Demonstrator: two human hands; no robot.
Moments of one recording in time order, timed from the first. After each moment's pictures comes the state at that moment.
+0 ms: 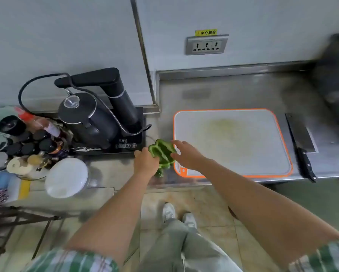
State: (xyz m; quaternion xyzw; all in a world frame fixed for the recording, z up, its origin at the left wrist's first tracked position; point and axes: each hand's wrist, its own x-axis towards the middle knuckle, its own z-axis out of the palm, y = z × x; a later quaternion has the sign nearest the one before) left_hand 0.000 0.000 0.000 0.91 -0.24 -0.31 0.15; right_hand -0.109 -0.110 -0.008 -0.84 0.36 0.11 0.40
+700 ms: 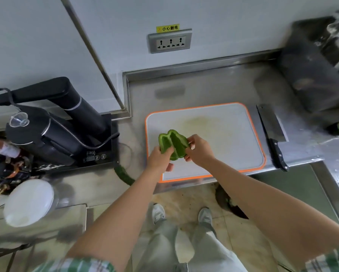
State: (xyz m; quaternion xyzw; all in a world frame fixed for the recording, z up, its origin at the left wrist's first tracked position) left_hand -0.080 -0.089 -0.006 0.78 -0.14 -0.49 0.36; right_hand -0.198 -0.171 0.003 -0.66 0.55 -0.06 0.50
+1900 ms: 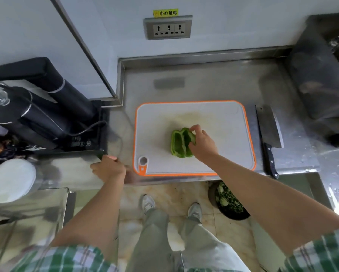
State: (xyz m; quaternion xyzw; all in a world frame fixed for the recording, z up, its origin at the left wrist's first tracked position) left_hand -0.049 -0.029 -0.039 0.96 0.02 -0.20 0.19; right_hand -0.239 -0.218 -0.030 -0.81 0.49 0.01 0.32
